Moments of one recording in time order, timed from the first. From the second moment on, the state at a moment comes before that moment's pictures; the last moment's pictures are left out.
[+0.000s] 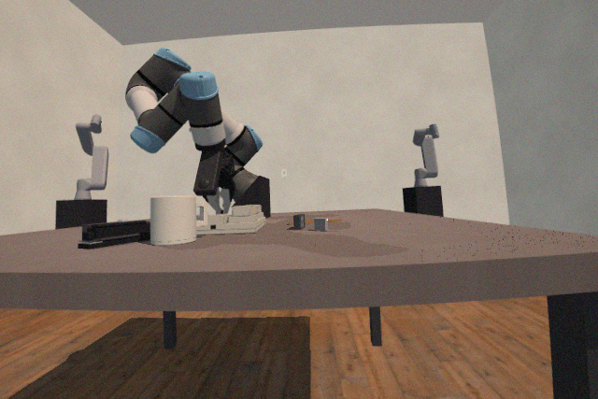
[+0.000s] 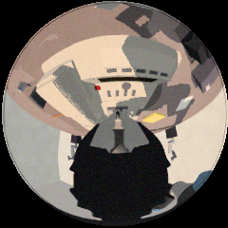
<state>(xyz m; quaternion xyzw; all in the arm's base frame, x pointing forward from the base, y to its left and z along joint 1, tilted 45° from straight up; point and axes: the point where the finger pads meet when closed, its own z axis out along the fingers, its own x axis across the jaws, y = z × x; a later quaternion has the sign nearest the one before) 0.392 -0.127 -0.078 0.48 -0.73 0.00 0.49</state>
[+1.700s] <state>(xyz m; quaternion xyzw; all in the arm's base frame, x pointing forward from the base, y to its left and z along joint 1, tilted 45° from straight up) 0.368 -0.117 -0.071 0.48 -0.73 0.00 0.49</state>
